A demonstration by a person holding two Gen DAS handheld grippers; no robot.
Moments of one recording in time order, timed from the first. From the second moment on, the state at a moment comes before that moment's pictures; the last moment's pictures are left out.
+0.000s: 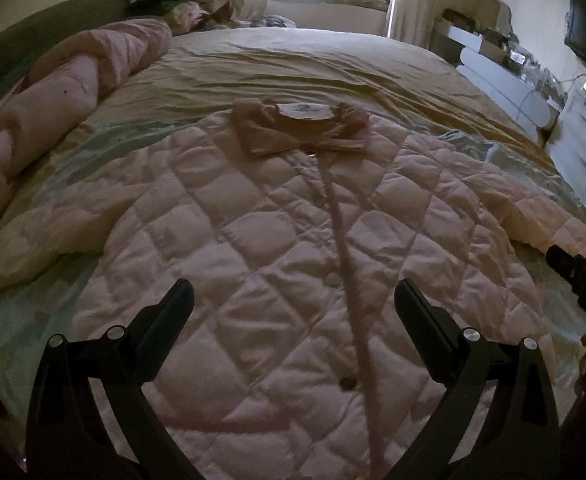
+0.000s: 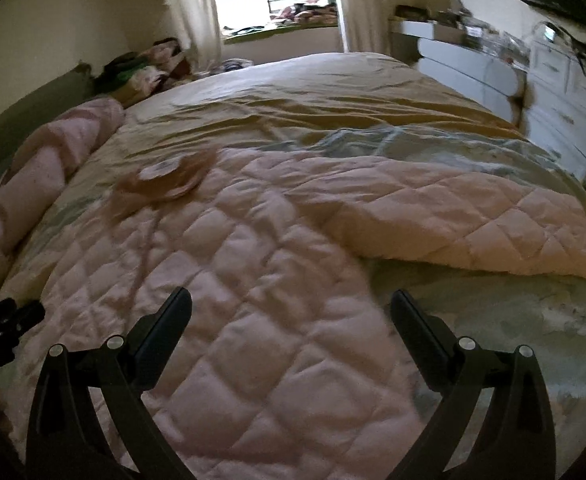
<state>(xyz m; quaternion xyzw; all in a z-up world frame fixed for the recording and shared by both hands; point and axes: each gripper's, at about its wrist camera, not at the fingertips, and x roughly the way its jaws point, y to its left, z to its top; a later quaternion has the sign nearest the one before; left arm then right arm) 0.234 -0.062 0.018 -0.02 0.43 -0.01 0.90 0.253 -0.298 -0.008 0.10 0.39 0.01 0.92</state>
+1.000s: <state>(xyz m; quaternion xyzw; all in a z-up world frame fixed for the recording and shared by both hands) 0.275 -0.099 -0.038 -0.01 0.48 -0.01 0.88 0.280 -0.597 -0.124 0.41 0.36 -0.25 0.80</state>
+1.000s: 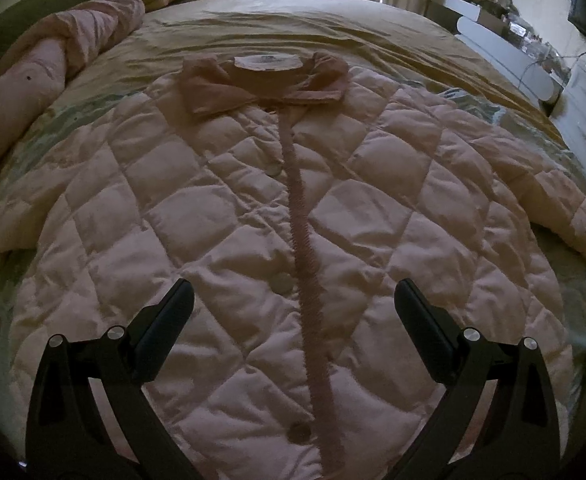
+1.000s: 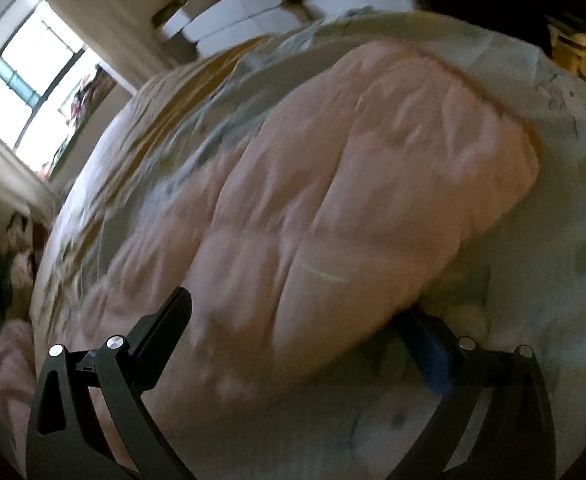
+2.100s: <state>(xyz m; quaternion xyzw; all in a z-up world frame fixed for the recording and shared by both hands) 0.262 0.040 0.076 -0.09 0.42 0.04 0.90 0.344 -0.372 0.149 0.17 0.17 0.07 0.97</state>
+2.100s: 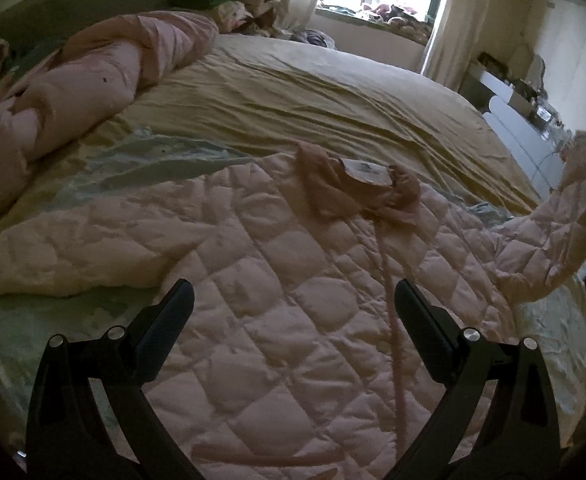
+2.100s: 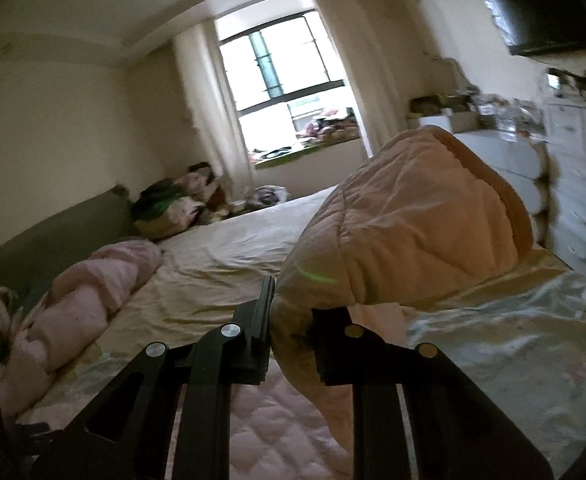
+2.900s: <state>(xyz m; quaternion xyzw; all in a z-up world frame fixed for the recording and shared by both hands) 0.278 0.133 0.075 -0.20 0.38 0.05 0.90 0.358 -0.148 0.112 0.00 0.20 0.16 0.97</state>
